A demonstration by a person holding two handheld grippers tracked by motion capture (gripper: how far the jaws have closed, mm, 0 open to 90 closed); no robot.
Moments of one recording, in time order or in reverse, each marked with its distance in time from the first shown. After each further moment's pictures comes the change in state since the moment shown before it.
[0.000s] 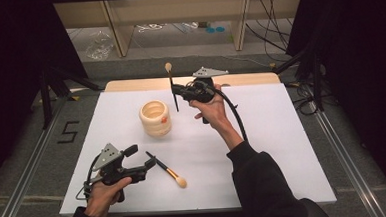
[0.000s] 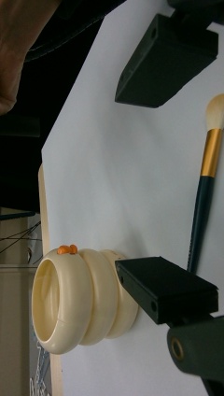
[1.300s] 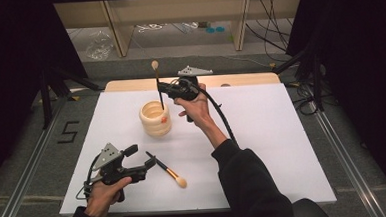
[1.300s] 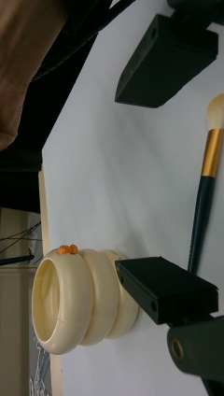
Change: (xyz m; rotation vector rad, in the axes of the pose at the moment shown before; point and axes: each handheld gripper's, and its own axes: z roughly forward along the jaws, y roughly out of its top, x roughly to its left) left arm -0.017 -0.003 0.001 0.003 -0.016 -0.245; right arm 0.009 0.002 0.043 -0.024 0.013 0.038
